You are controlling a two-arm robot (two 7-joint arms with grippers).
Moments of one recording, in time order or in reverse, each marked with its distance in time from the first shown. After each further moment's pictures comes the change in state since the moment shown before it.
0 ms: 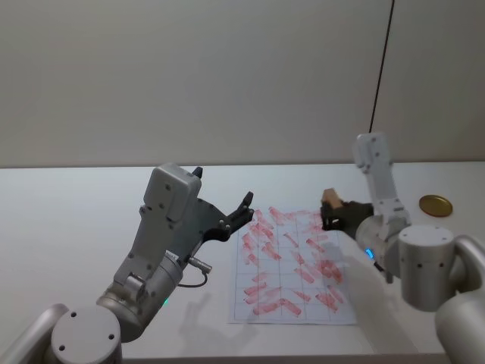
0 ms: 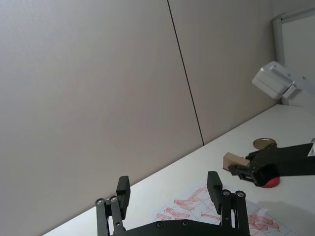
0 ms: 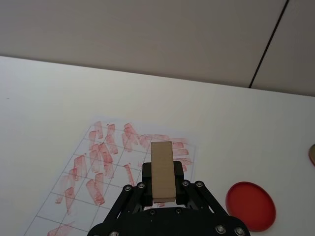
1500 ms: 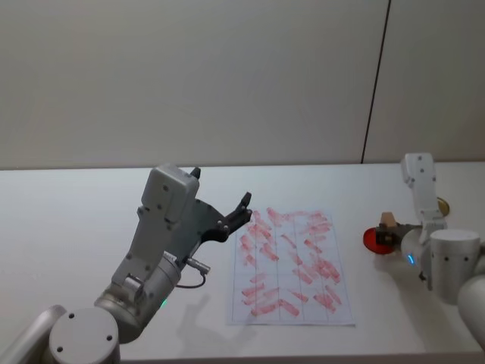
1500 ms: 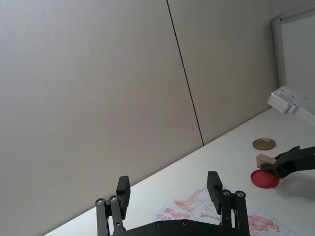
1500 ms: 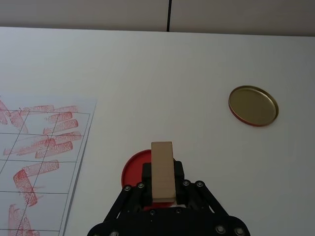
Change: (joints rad) left arm 0.000 0.000 0.000 0.000 0.000 0.000 0.000; right arm 0.208 0.021 0.102 0.486 -0.013 -0.101 -0.057
